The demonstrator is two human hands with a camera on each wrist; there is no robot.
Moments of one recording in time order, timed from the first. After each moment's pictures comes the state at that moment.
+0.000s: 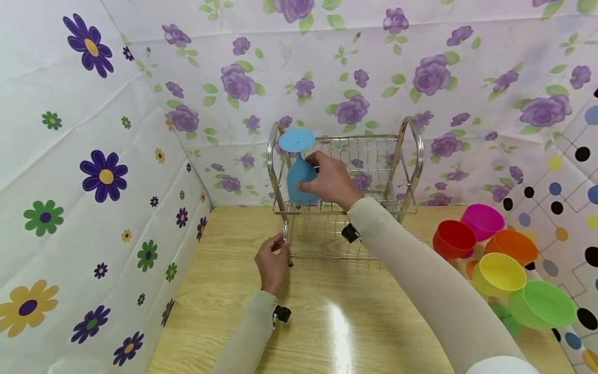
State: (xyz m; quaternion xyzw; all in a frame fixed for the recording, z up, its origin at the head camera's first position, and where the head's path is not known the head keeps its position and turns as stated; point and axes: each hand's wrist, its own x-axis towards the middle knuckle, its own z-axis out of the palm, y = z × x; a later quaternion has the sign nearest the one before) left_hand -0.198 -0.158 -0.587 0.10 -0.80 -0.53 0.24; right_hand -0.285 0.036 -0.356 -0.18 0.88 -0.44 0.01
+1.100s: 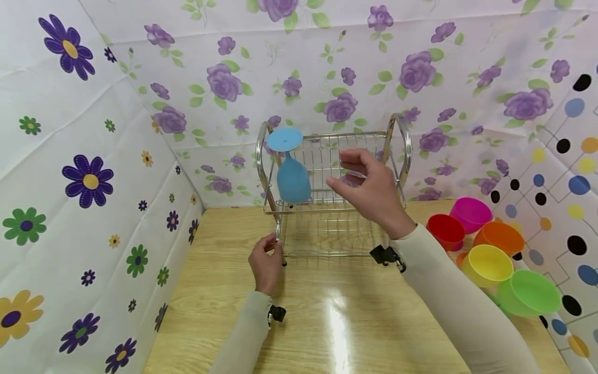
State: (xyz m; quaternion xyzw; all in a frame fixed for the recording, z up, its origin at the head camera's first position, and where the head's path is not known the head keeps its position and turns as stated) left_hand -0.200 -0.157 -0.592 0.10 -0.81 -0.53 0.24; right_hand -0.209 0.116 -0.339 -0.17 0.80 -0.56 -0.13
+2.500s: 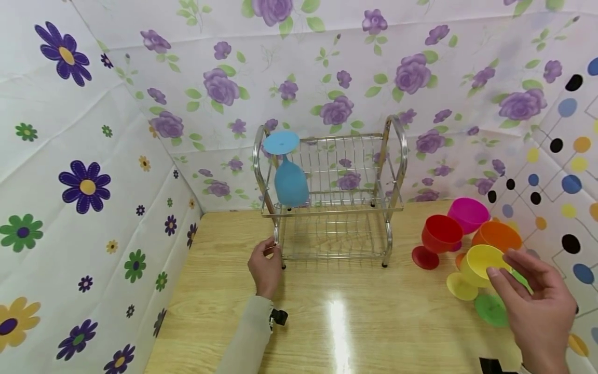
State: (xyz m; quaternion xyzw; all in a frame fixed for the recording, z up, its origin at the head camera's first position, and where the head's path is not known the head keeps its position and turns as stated) left_hand -0.195 -0.153 -0.596 0.09 -0.80 -0.54 0.25; right_hand -0.052 0.302 -0.456 0.28 0.73 -0.56 -0.27
